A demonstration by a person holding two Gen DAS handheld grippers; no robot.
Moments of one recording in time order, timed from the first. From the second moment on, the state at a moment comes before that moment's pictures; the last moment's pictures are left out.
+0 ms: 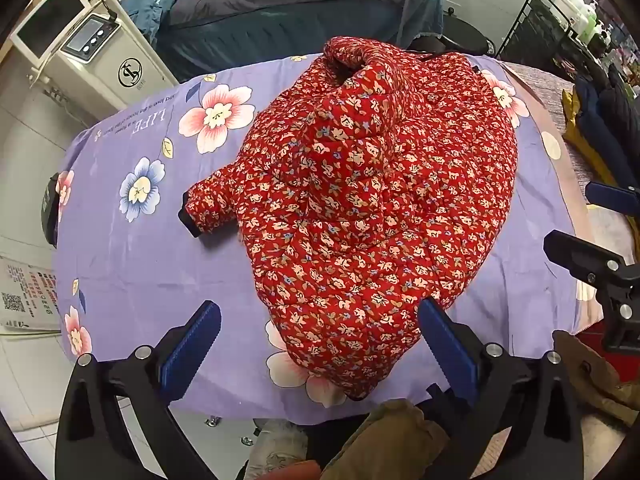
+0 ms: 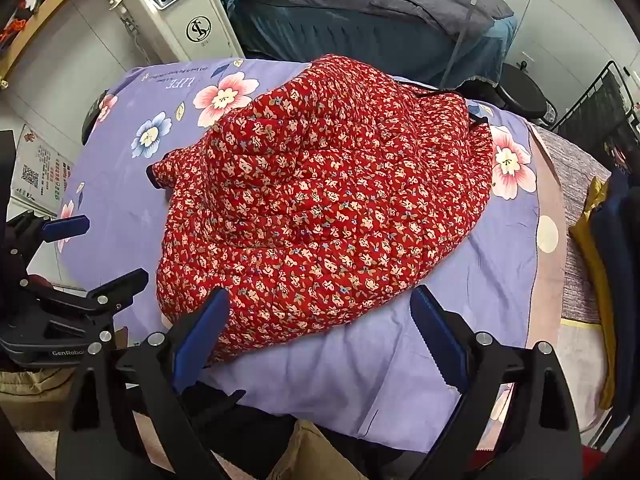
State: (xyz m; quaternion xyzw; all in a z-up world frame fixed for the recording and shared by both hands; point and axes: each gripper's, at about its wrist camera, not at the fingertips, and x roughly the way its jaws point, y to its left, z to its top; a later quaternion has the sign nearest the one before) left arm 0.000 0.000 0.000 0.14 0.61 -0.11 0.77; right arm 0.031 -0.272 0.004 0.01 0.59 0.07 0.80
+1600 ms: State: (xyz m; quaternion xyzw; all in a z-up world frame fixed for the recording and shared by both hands) left arm 0.003 0.002 -0.010 0.14 0.63 -0.09 0.76; right arm 0.033 -0.274 -0.002 0.01 0.60 0.07 0.80
